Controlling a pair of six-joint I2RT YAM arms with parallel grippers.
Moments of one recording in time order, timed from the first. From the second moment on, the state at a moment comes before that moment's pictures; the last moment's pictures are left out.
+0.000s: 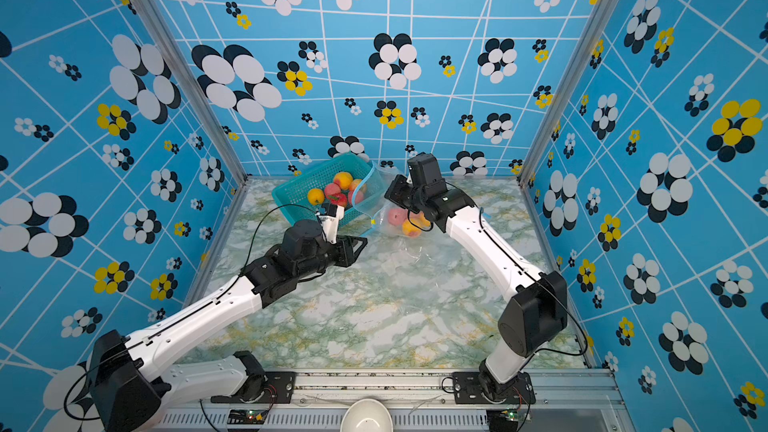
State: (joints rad) left arm -0.73 1.19 0.93 -0.15 0.06 -0.59; right arm 0.51 1.65 1.60 -0.49 -0.13 0.85
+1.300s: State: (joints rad) left arm -0.74 1.33 1.04 -0.06 0.01 -0.58; right arm 0.51 1.68 1.60 -0.44 -0.15 0.91
